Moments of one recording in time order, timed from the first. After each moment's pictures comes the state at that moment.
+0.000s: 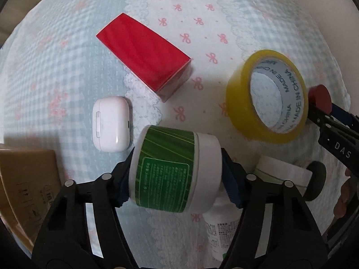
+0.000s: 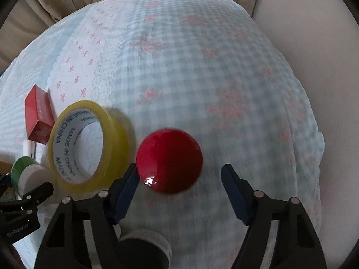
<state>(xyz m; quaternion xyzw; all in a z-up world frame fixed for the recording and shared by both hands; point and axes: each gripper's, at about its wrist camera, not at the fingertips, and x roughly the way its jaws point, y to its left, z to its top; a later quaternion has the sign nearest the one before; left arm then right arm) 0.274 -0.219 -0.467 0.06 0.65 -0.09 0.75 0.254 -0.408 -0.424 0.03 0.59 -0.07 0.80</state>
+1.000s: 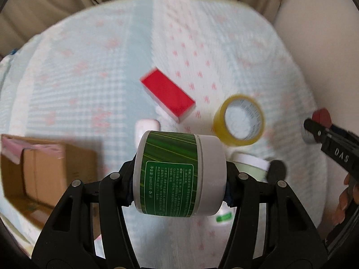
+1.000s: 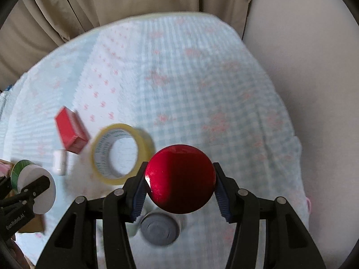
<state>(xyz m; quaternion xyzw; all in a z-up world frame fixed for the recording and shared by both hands) 0.230 -0.180 -0.332 0.02 0.56 -0.09 0.82 0.216 -0.403 -0.333 0.06 0.55 -0.07 0.83</state>
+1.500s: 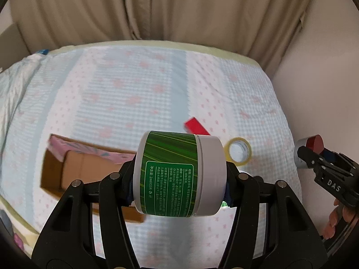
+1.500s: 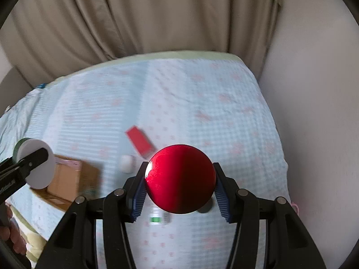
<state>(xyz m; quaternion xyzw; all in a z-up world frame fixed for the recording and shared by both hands) 0.182 -0.057 -0.169 -0.05 0.49 -0.06 0.87 0.169 -0.323 -0.172 0.04 0.50 0.00 0.87</state>
